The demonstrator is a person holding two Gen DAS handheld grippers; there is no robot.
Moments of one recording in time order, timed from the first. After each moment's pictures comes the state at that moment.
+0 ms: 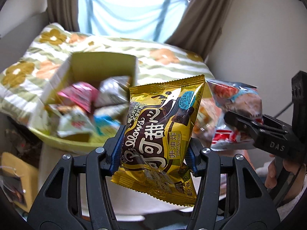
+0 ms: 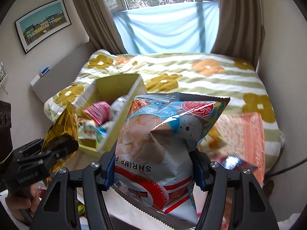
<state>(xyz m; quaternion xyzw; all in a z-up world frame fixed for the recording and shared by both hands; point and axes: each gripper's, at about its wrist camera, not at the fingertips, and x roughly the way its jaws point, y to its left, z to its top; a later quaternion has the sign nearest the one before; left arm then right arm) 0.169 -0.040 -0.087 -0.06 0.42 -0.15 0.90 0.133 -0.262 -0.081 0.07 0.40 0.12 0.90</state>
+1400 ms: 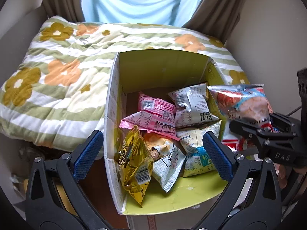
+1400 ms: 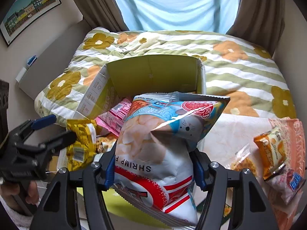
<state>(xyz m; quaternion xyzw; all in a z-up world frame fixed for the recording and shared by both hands) 0.324 0.127 -0.138 0.00 0.48 -0.15 0.86 0.276 -0.084 -0.131 0.07 0.49 0.10 0.86</state>
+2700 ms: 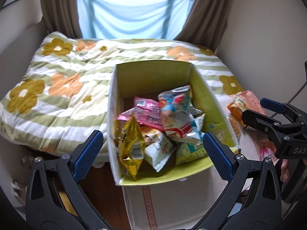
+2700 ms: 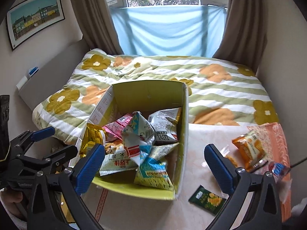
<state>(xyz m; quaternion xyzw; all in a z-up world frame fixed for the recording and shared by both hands) 0.250 0.130 -0.096 0.01 0.42 -0.18 0.89 0.196 -0.077 -0.078 0.05 0.40 0.05 0.91</state>
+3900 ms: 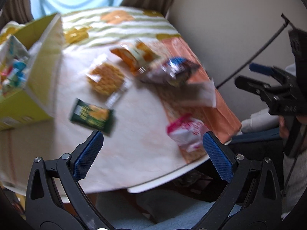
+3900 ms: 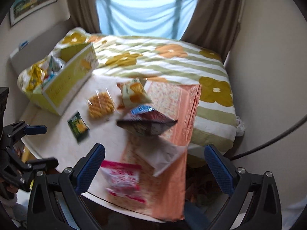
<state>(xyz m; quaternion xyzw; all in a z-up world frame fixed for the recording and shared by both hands) 0.087 -0.217 -0.194 0.01 0.51 -0.28 0.81 0.056 -0.412 -0.139 -0.04 0.45 0.04 0.89</state>
